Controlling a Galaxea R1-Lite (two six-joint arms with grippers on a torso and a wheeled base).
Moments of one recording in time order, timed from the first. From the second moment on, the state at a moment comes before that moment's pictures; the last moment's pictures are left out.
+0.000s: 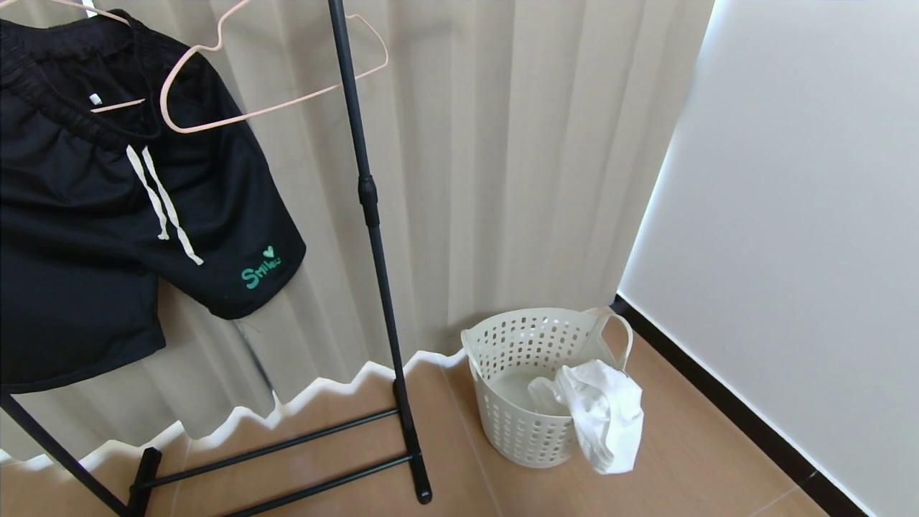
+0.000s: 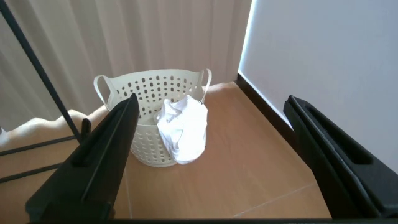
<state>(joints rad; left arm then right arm) 0.00 0.00 -0.02 0.06 -0.10 0.09 0.00 0.00 0.00 0.00 -0.03 0.03</state>
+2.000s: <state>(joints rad) 0.00 0.00 -0.02 0.07 -0.10 0.08 0.00 0.00 0.00 0.00 -0.03 0.04</state>
